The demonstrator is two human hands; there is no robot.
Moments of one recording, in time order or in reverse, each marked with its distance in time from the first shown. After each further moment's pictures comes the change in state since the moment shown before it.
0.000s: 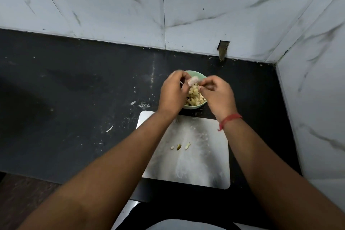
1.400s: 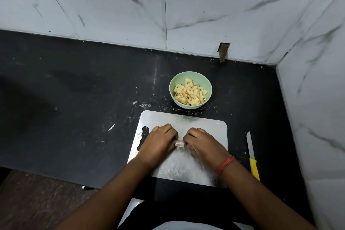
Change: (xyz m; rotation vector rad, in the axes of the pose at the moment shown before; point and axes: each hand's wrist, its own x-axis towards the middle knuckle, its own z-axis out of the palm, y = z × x) left_hand -0.127 -0.078 -0.027 0.478 -0.353 0.323; right_hand -0.093 0.091 0.013 -0.804 -0.563 -0.616
